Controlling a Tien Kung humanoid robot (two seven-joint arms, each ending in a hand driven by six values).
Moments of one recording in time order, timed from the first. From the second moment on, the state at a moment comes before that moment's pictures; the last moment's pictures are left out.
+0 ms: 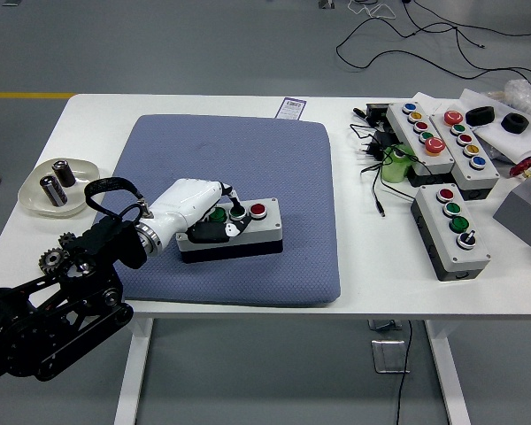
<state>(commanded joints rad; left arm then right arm) -0.59 0.32 -0.69 -1.31 1.93 0.13 0.21 0.19 -0.05 1.50 0.18 -2.27 -0.10 -0.19</state>
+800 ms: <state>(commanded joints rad) -0.62 0.22 -0.65 -1.29 1.95 0.18 0.21 0.19 -0.05 1.50 0.18 -2.27 -0.10 -0.19</state>
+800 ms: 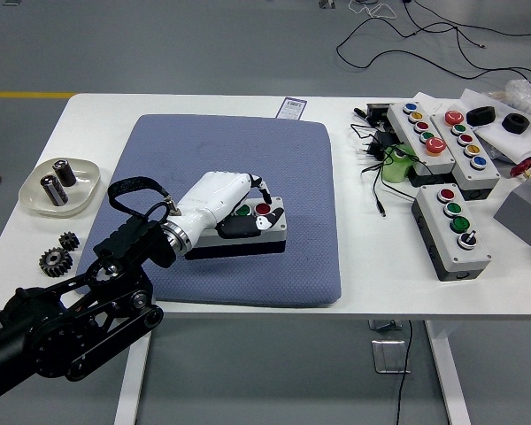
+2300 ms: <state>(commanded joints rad) -0.30 0.21 -1.12 -1.38 1.14 0.32 -0.03 0.18 -0.05 1.52 0.18 -2.27 -0.10 -0.19</state>
